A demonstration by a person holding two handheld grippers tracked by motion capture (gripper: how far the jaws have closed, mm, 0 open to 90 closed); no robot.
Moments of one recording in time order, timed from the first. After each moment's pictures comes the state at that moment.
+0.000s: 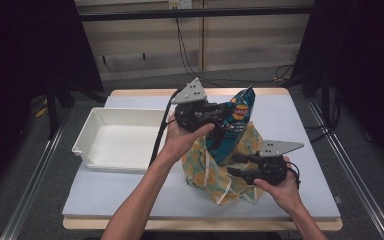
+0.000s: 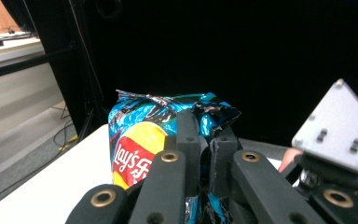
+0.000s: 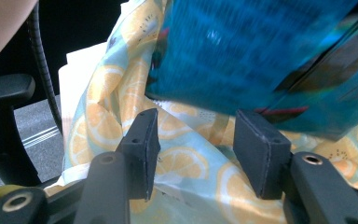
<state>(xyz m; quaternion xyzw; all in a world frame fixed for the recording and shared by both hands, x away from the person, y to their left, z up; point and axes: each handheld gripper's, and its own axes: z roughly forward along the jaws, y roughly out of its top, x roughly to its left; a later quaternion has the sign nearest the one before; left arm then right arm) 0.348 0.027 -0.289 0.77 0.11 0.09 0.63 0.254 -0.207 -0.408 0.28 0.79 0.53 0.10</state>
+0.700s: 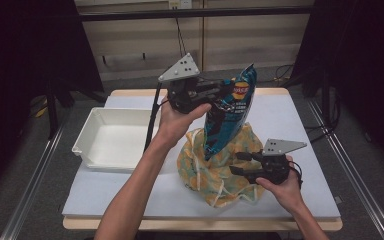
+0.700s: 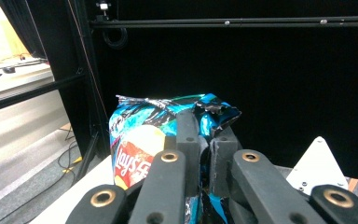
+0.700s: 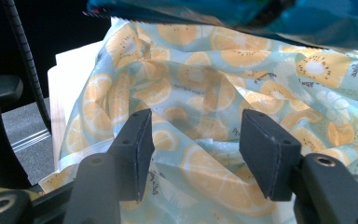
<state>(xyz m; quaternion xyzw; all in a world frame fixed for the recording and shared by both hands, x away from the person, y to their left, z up) 0.353 0.040 -0.240 0.74 0.10 0.09 0.65 0.256 -0.214 -0.409 0.29 0.79 0.53 0.11</state>
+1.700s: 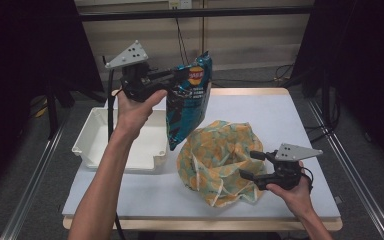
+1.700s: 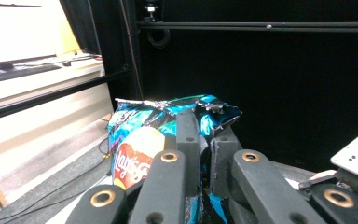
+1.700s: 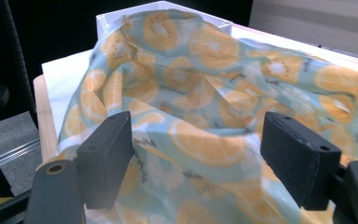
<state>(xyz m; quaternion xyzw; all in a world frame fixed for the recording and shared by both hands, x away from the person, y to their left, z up) 0.372 0.127 -0.221 0.73 0.17 0.14 0.64 0.238 -0.236 -0.410 0.32 0.77 0.54 0.15</state>
